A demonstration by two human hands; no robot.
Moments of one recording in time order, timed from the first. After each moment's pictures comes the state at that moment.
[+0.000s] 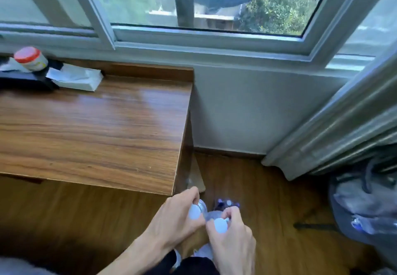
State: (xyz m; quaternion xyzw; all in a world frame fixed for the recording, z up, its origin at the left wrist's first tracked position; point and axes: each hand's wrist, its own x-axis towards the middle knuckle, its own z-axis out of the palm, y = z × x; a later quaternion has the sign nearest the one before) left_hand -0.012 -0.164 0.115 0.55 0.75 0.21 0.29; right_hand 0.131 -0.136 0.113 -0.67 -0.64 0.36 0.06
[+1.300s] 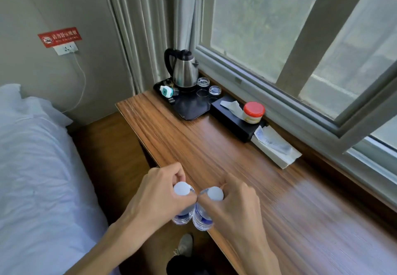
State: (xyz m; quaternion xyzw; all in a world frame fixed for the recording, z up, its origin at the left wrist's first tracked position) left_hand -0.514 -0.401 0.254 0.18 0.93 0.32 0.08; right_hand -0.442 -0.248 0.243 -0.22 -0.90 0.38 0.05
